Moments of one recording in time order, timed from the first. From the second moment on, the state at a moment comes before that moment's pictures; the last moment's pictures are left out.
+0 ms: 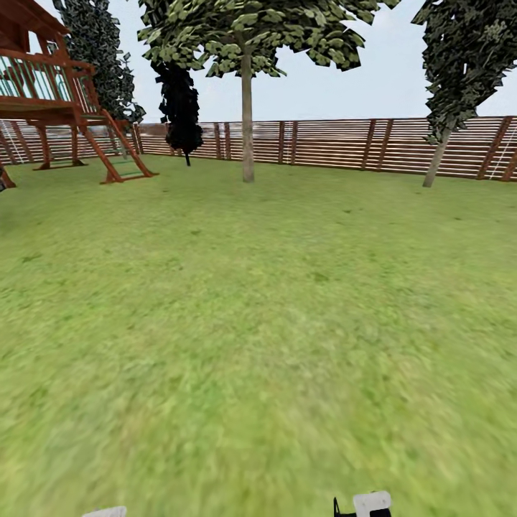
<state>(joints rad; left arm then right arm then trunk) -0.35 0.18 0.43 -0.05 -0.22 -0.45 -0.11 -0.38 0.03 0.11 -0.02 0.18 -0.58 -0.31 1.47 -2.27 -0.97</state>
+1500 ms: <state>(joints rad) -0.35 0.18 0.44 -0.05 -0.22 -0.45 -0.11 -0.38 0.03 0.11 -0.02 0.18 -0.58 -0.31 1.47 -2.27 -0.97</state>
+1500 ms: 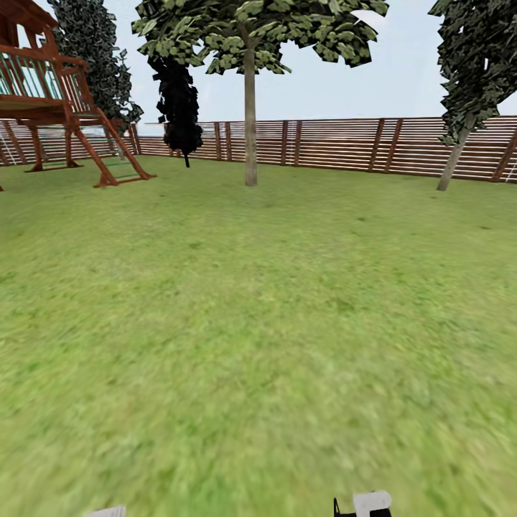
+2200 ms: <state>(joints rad) -0.35 0.18 0.44 -0.05 -0.22 -0.45 -0.11 -0.38 0.03 0.11 -0.02 0.18 -0.58 -0.31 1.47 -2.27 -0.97</state>
